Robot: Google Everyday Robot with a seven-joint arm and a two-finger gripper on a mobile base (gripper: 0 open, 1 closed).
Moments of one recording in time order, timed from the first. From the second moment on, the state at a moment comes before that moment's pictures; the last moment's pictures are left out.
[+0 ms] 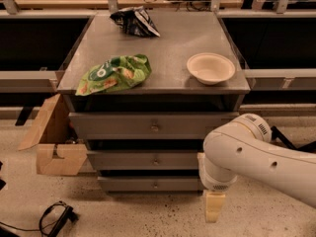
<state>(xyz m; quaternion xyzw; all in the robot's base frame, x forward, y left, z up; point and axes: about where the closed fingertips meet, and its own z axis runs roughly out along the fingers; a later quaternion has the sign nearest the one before) 0.421 -0.147 0.637 -0.70 0.71 -0.03 0.07</state>
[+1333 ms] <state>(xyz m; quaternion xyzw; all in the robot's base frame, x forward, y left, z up) 0.522 -0.231 0.460 -0.63 0.77 -0.05 0.08</state>
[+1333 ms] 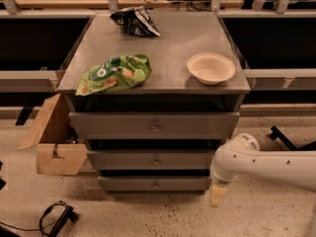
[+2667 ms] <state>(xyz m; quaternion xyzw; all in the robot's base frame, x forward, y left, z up) 0.521 -0.216 0.336 -0.65 0.76 -0.04 0.09</state>
